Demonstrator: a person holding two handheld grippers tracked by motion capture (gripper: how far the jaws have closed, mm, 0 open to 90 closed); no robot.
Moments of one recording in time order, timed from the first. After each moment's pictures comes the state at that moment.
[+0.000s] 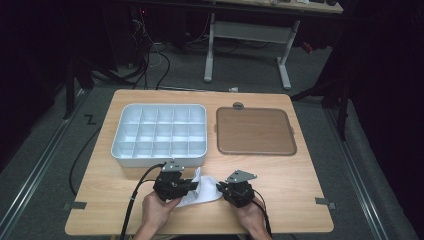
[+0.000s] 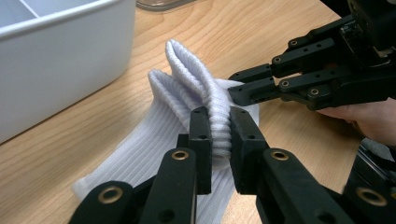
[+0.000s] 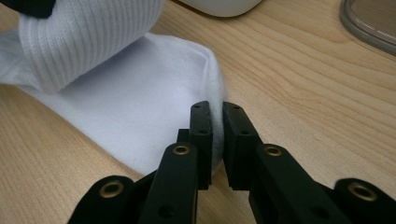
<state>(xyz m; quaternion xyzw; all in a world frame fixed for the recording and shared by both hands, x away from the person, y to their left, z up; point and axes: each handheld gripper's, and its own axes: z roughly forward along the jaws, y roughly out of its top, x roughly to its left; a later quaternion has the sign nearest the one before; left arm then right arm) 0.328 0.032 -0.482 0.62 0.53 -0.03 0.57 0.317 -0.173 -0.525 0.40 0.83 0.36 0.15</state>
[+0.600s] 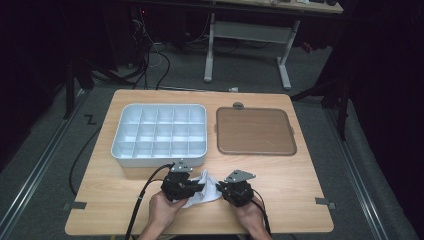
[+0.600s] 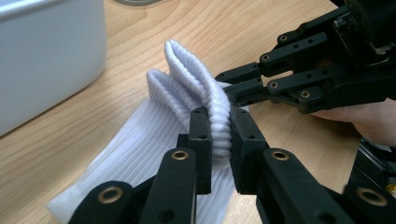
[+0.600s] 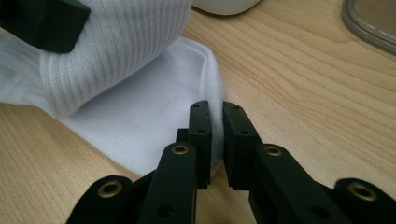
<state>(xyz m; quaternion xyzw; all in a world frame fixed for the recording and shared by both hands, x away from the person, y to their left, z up) 0.328 0.013 -0.489 0.64 0.52 -0.04 0.56 0.320 -0.171 -0.527 0.39 0.83 0.36 0.15</state>
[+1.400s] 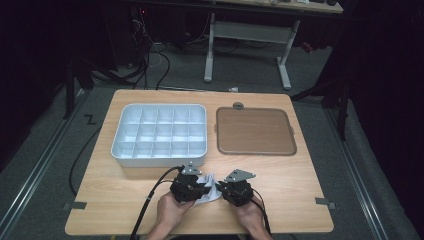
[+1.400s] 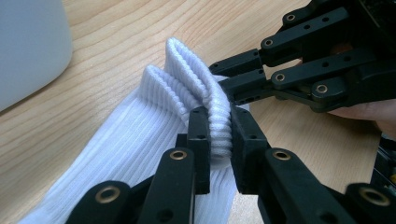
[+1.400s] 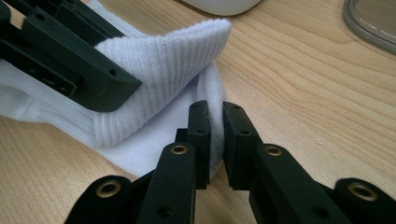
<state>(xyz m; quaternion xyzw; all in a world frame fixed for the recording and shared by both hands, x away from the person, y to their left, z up) 0.330 -0.008 -0.509 0.66 0.52 -0.04 0.55 0.321 -0.171 -0.527 0.39 0.83 0.36 0.15</state>
